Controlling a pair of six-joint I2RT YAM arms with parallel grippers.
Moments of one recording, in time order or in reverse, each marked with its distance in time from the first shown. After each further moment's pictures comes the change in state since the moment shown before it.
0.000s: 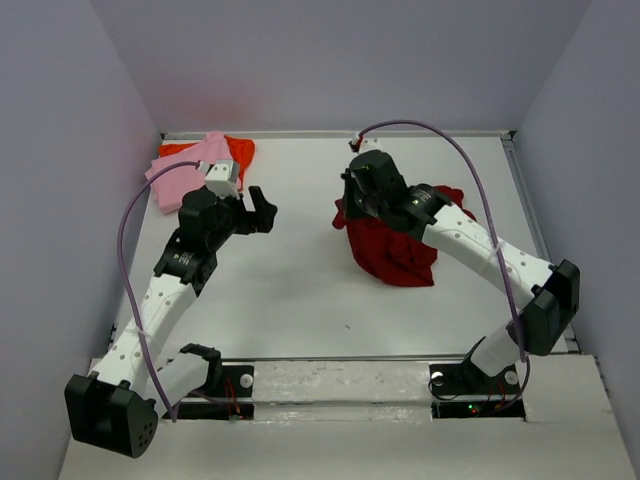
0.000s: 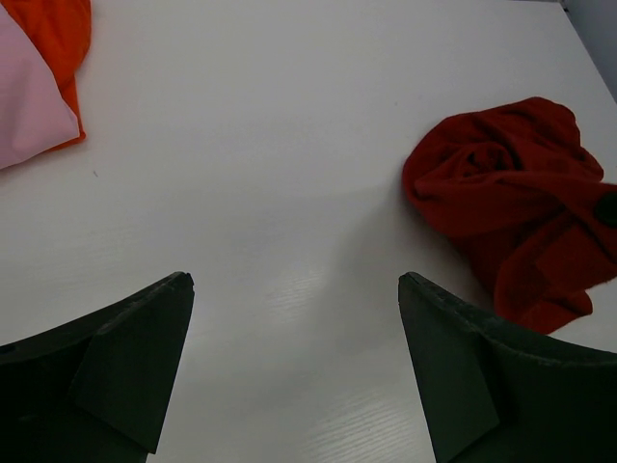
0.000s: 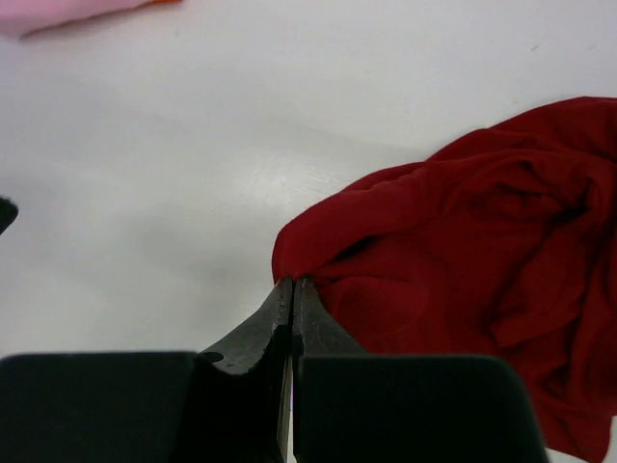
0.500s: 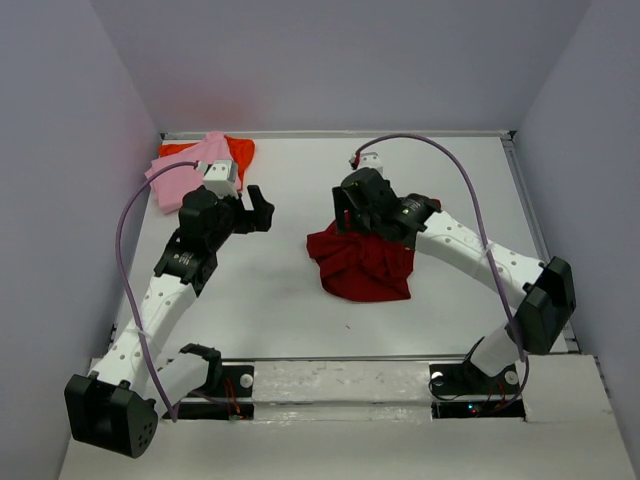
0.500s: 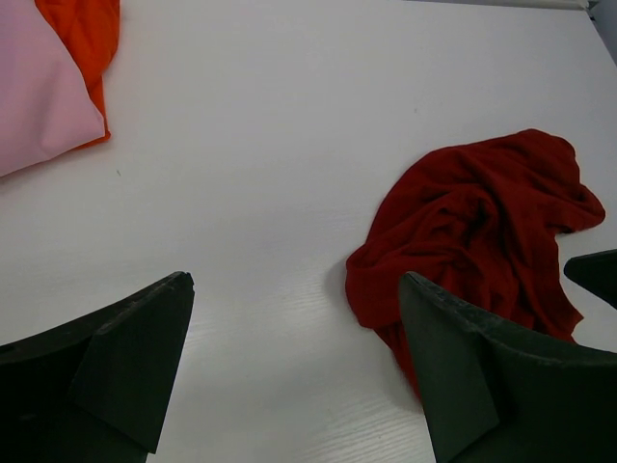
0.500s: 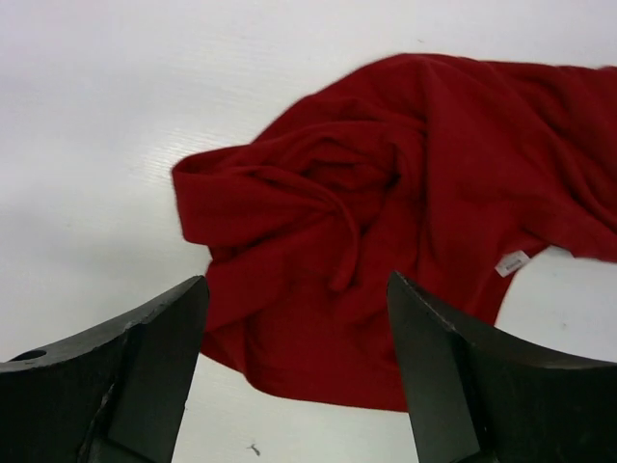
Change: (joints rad) left arm -0.002 0.000 0.000 -0.002 -0.054 0.007; right arm 0.070 0.026 -0.071 -0.066 0.145 0.002
